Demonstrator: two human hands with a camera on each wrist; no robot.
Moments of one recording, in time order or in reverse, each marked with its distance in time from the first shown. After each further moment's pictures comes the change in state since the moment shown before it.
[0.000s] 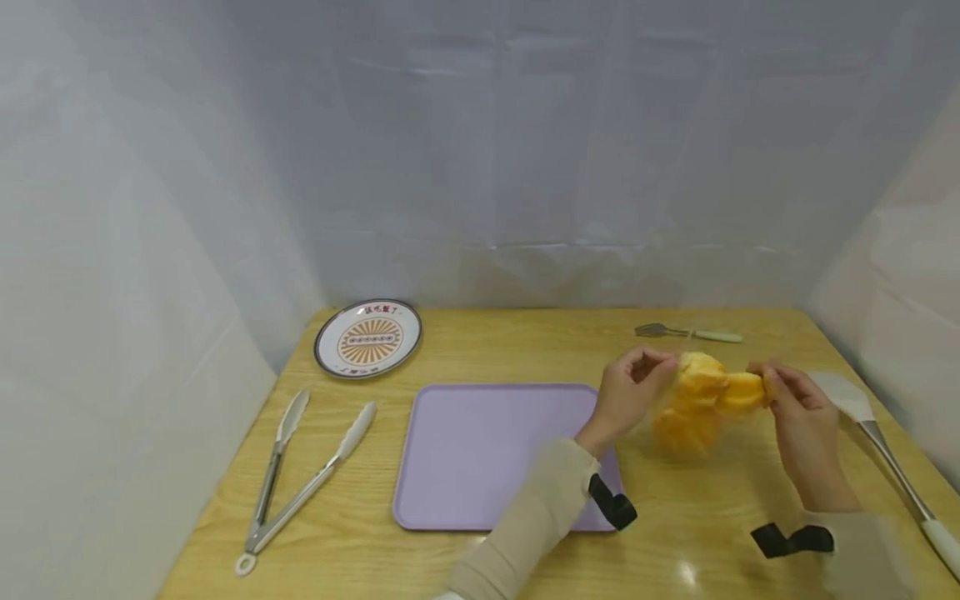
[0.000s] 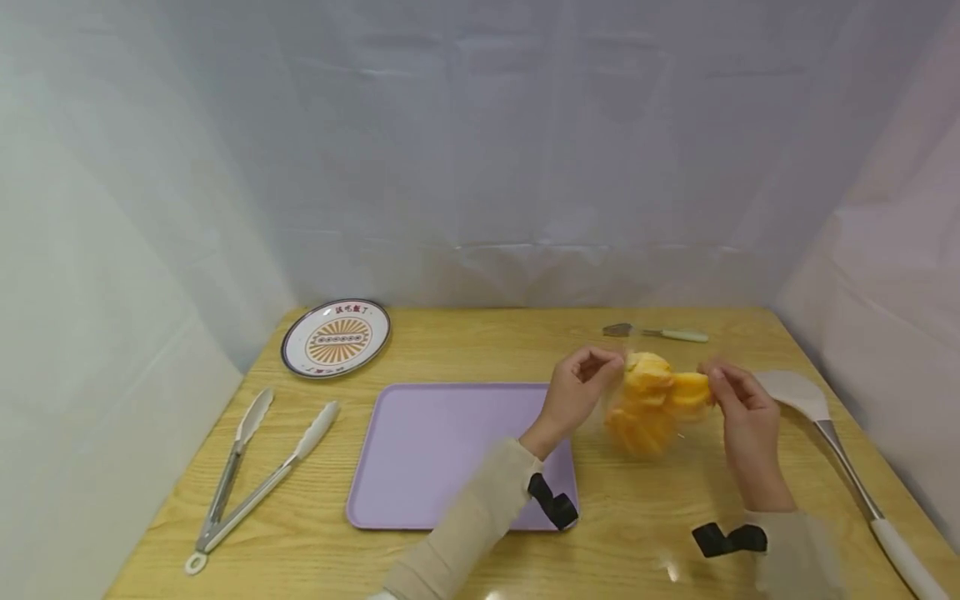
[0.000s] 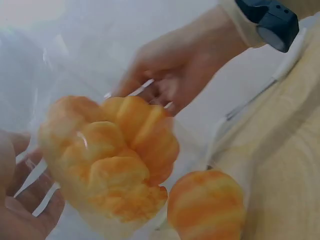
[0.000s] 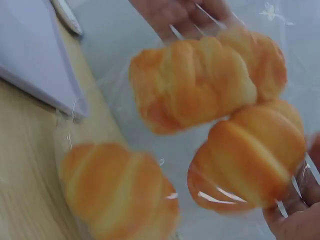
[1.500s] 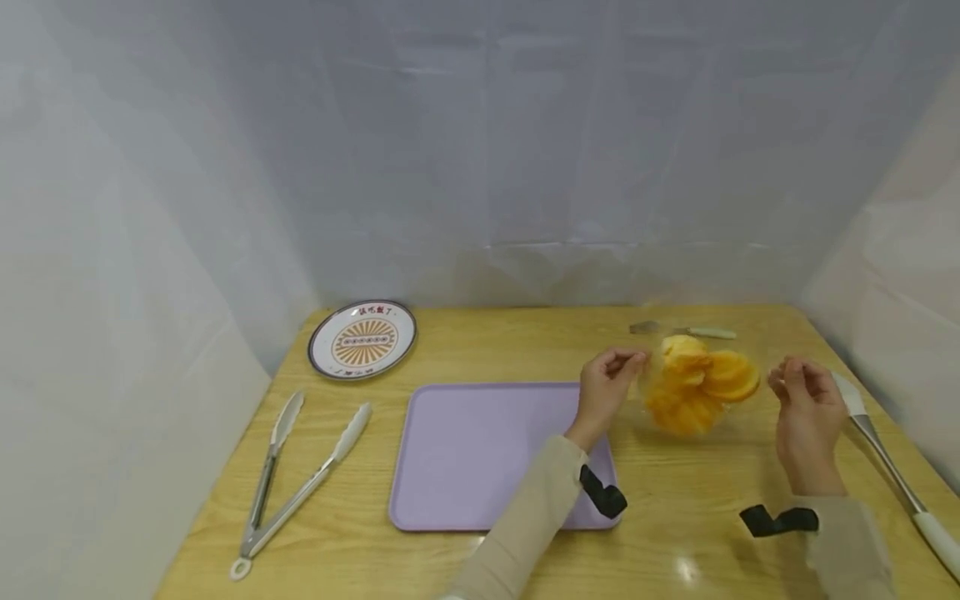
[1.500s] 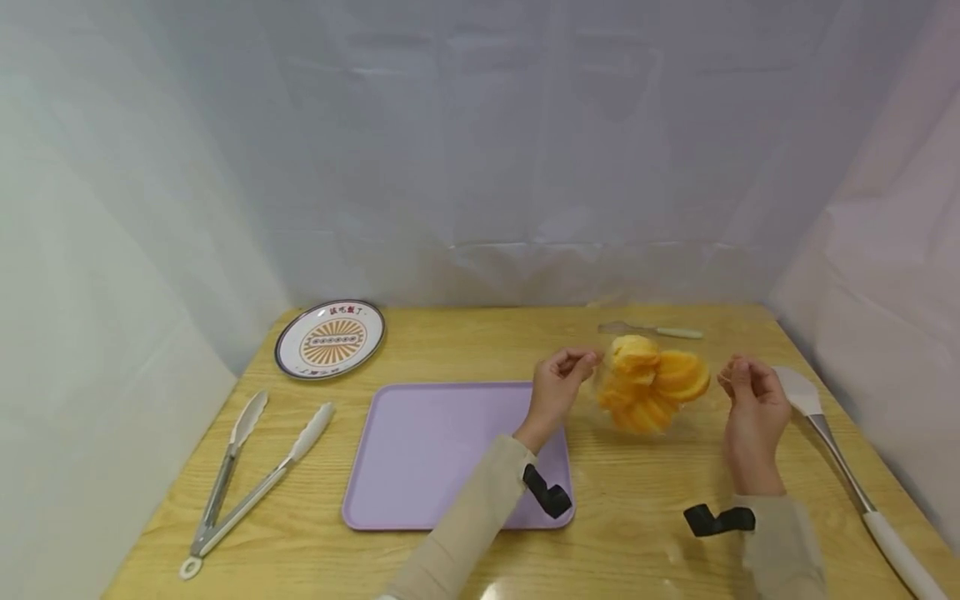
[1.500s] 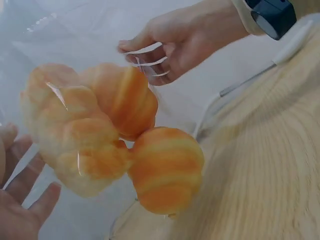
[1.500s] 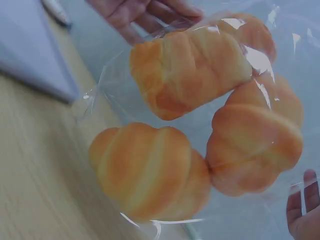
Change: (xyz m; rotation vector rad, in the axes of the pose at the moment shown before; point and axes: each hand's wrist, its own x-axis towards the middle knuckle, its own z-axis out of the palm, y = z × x) left_hand 0.003 -0.033 -0.006 0.001 0.155 -0.050; right_hand 0.013 0.012 -0.007 0.180 0.327 -0.103
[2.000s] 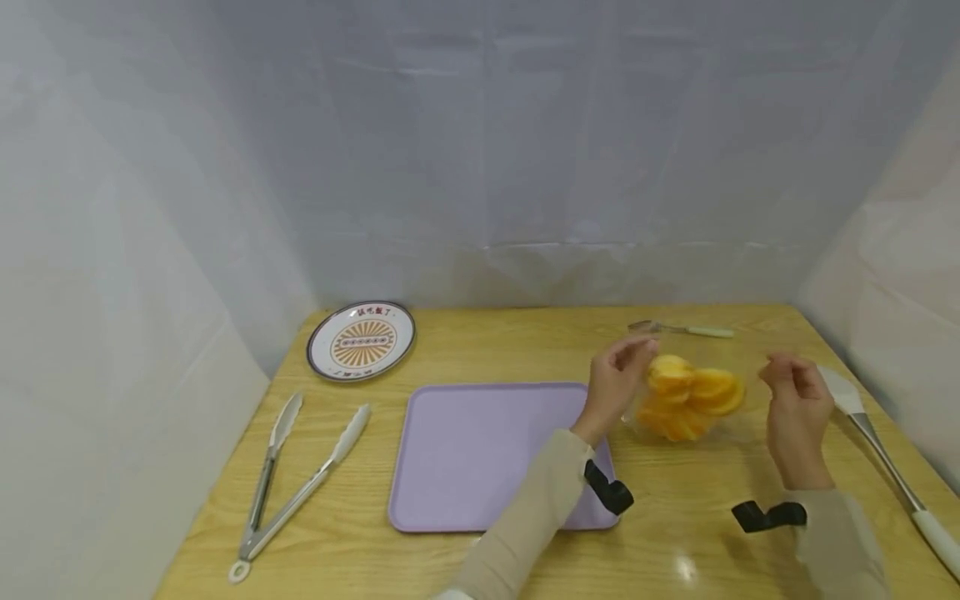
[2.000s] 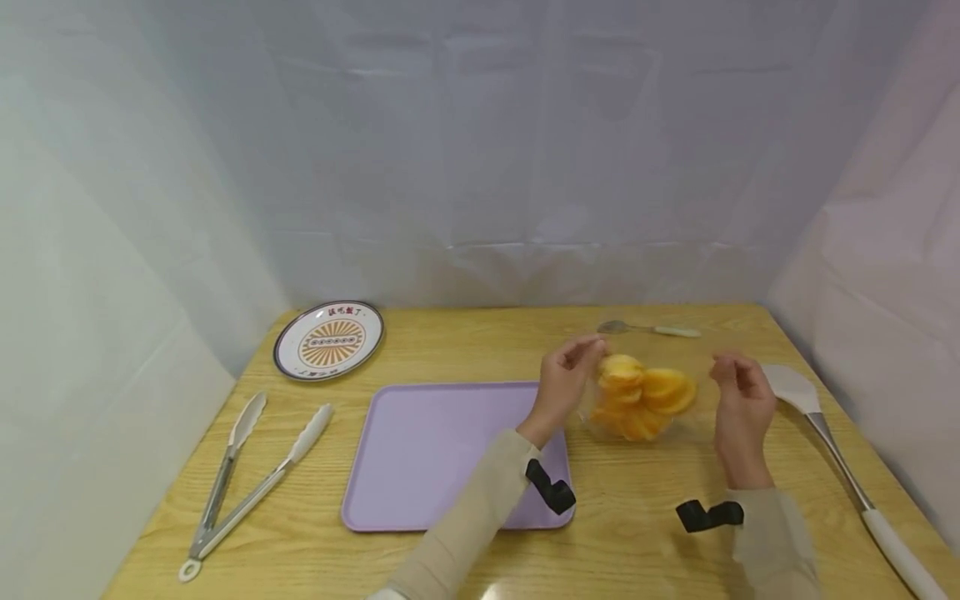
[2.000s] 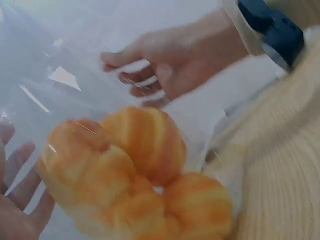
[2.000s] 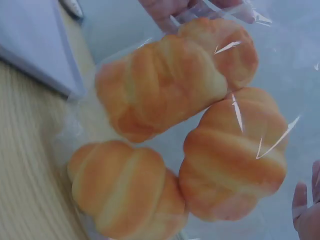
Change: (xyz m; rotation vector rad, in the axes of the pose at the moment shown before) left_hand 0.003 0.023 0.005 -0.016 -0.045 0.006; right_hand -0.002 0.004 0.009 -0.064 -0.161 -0.154
